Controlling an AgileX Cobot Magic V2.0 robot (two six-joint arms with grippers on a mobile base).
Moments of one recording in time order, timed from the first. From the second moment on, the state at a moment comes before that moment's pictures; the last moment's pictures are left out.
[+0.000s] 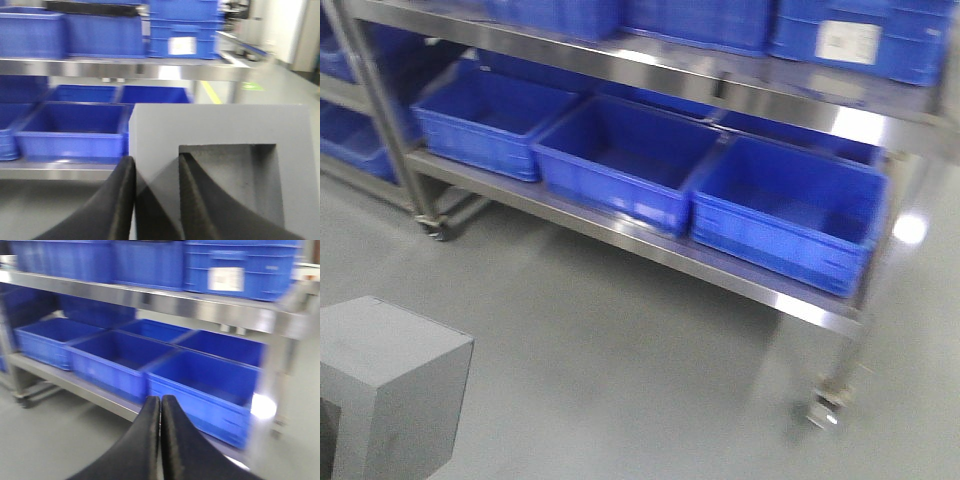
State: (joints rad) left arm -0.48 0.17 -0.35 -0.15 0.35 0.03; right arm 0.07 -0.01 0.03 -0.02 0.12 -0.01
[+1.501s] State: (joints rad) left arm -0.48 0.17 -0.35 -0.15 0.35 0.03; right arm 0.07 -0.01 0.03 -0.02 0.12 -0.01
